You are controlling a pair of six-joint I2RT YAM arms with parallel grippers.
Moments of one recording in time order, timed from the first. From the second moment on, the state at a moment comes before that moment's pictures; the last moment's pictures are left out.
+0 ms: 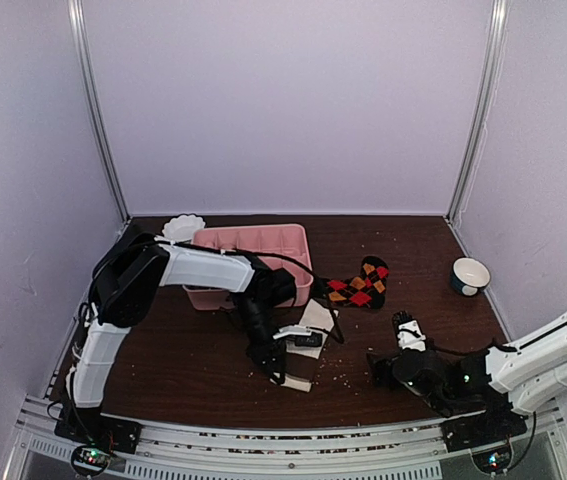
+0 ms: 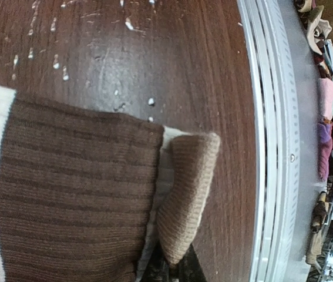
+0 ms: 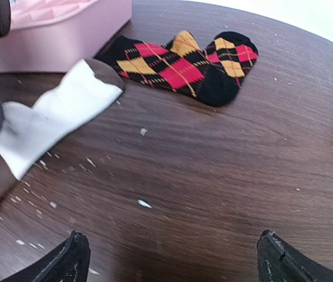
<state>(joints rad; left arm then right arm) -0.90 2.30 1.65 -1.08 0.75 0.70 1.24 1.21 0.23 0.18 0.80 0.66</state>
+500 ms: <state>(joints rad) -0.90 2.46 1.90 -1.34 0.75 0.63 1.49 1.34 0.32 0.33 0.64 0.06</state>
